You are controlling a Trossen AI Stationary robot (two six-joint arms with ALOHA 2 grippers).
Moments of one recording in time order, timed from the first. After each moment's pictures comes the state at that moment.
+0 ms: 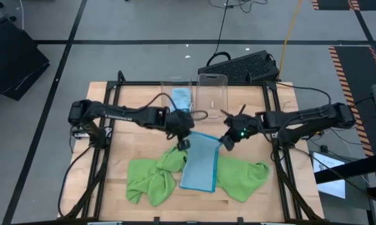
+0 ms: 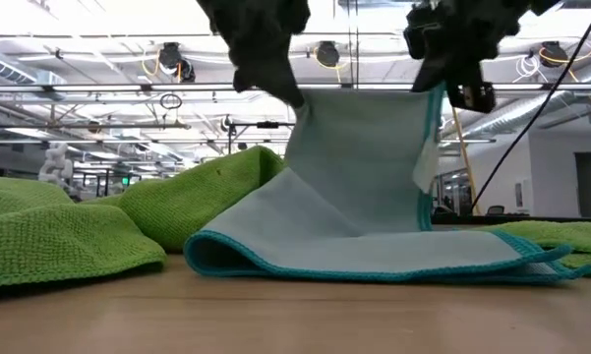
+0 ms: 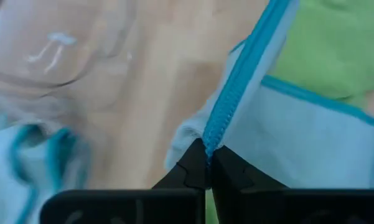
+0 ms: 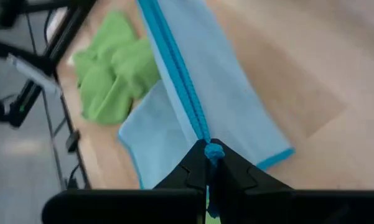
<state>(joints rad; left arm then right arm) 0.01 1.69 1.39 -0.62 -0.08 -0.22 0.04 1.13 0.80 -0.47 -0.07 0.88</state>
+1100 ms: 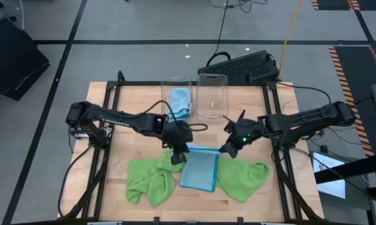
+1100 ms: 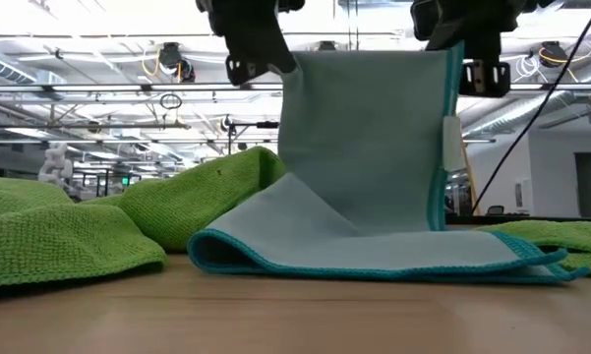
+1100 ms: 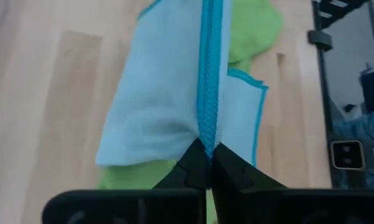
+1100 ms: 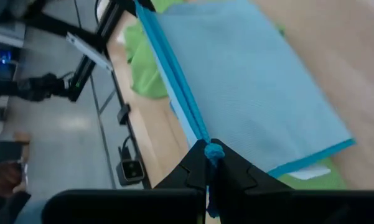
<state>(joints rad) -0.10 1.69 1.39 -0.63 0.18 -0.29 0.15 1.13 0.80 -0.39 -0.18 0.99</state>
